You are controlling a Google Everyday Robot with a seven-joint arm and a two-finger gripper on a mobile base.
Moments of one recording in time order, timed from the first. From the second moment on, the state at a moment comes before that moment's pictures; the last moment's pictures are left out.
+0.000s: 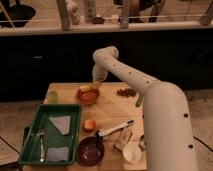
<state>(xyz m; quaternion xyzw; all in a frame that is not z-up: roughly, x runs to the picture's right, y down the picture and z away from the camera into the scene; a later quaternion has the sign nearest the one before) -0.052 -0.024 0.894 -0.26 -0.16 -0.03 0.95</state>
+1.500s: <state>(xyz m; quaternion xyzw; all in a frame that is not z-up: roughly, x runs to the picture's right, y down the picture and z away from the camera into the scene) -0.052 -0.016 0.896 -0.26 -0.17 -0.03 0.95</state>
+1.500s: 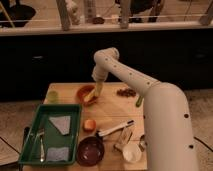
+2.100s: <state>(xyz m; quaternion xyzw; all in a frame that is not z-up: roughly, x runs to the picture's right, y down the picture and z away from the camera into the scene) -0.051 -0.019 0.895 -0.25 -0.18 -0.03 0.95</state>
